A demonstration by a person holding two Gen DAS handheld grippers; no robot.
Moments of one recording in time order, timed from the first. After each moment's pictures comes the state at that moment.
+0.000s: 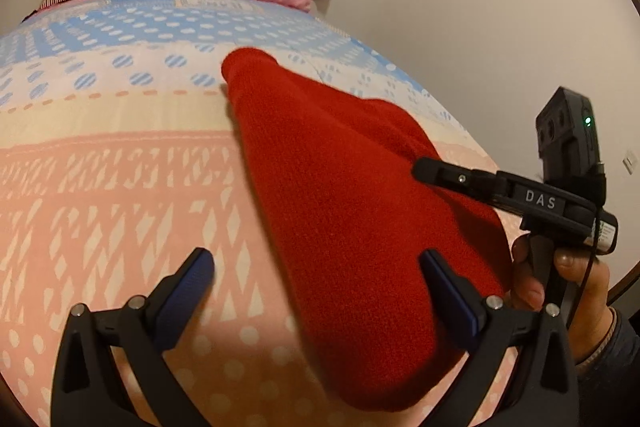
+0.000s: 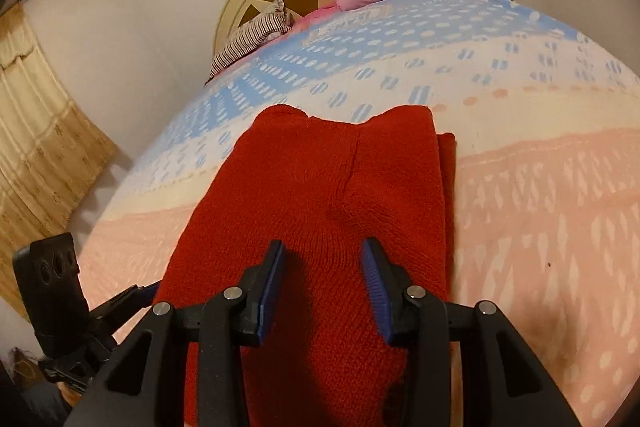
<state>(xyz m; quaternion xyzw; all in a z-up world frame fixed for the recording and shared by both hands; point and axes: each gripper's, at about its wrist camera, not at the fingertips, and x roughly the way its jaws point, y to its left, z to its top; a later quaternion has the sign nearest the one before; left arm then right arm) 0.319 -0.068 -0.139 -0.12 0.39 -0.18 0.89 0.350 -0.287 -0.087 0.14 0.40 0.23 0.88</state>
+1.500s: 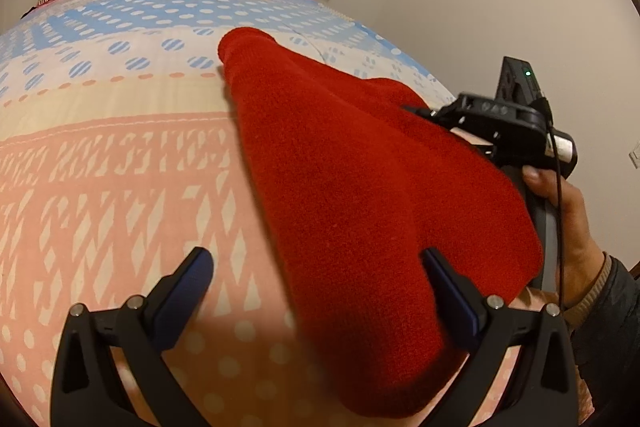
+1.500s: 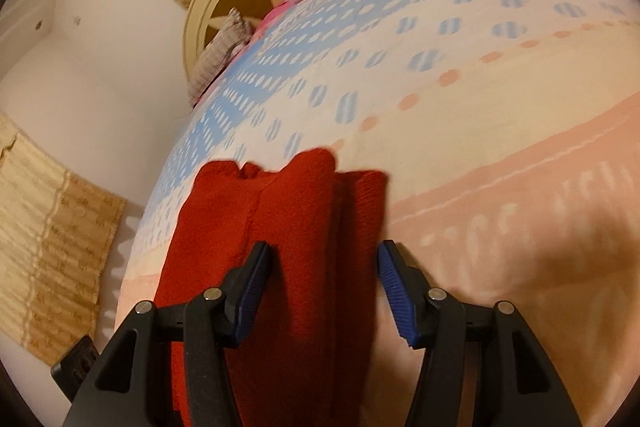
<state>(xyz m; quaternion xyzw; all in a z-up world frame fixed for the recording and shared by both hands) 0.321 -0.072 -0.146 -0.11 0.41 -0.17 0.89 0.438 -0.331 -0.115 0.26 0.45 0.22 0.82</state>
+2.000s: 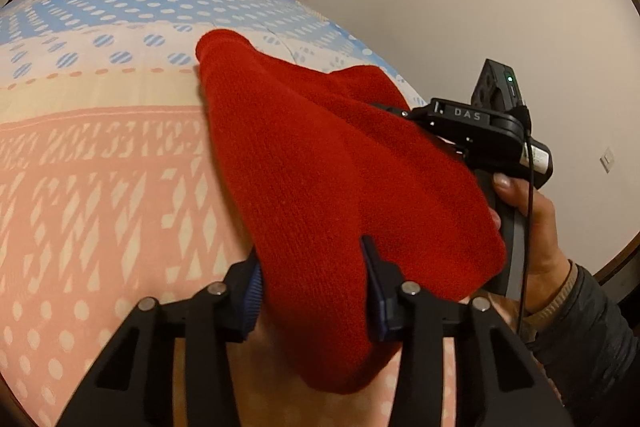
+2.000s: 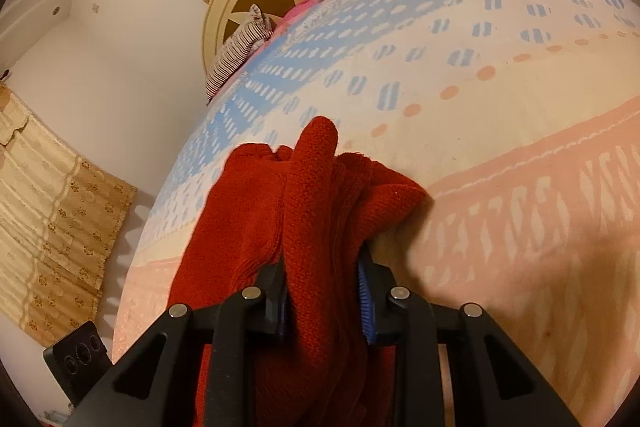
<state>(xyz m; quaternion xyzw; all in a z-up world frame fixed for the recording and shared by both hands) 0.296 -0.069 -0.129 -0.14 0.41 -0.22 0.87 0.417 -0.312 -0.101 0.26 0.43 0.24 0.83</state>
